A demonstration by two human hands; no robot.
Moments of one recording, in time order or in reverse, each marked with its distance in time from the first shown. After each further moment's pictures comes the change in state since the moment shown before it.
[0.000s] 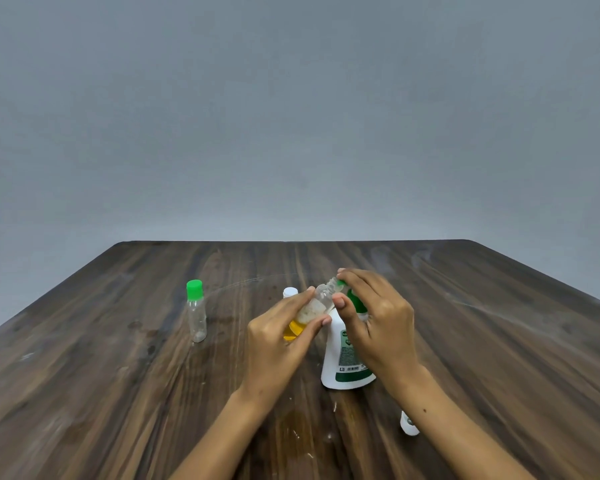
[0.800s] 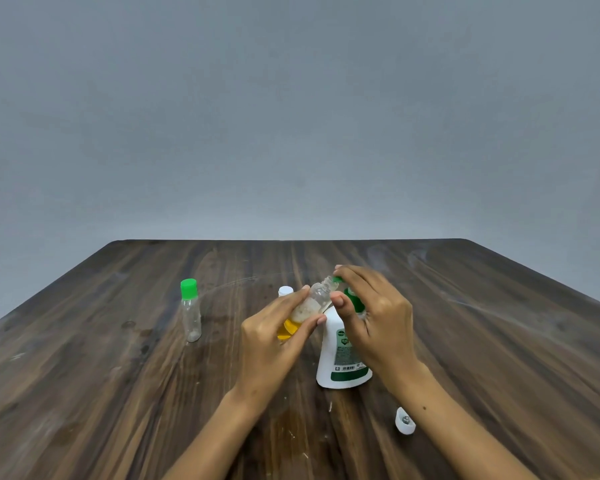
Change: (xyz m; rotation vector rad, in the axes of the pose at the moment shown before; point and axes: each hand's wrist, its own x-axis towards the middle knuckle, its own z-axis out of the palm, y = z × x) left_hand -0.001 -0.002 0.001 0.006 0.017 -0.001; right_hand 0.005 0.001 -0.004 0.006 0.011 -0.019
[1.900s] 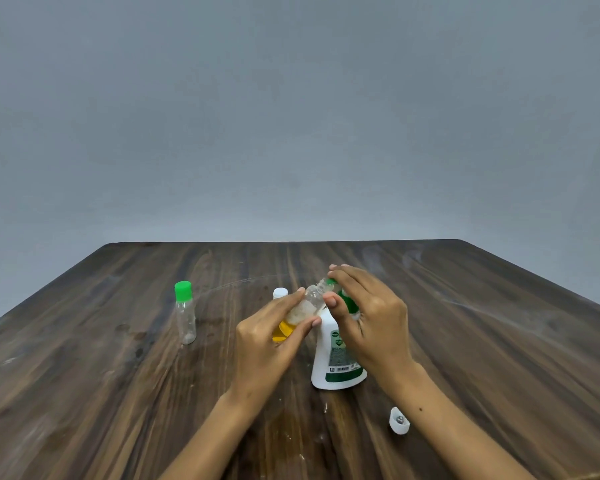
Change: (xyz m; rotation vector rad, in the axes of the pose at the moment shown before) left_hand 0.000 0.001 0.001 0.001 0.000 -0.004; right_hand 0.000 0.002 -0.002 -0.034 -0.007 -0.021
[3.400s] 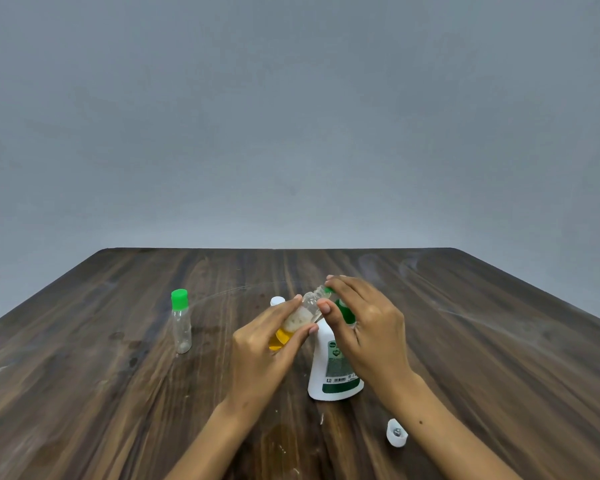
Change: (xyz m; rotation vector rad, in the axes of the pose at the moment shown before) left_hand 0.003 0.001 -0.001 0.010 0.019 0.016; right_hand 0.003 -0.006 -0.003 -0.018 -0.066 0.050
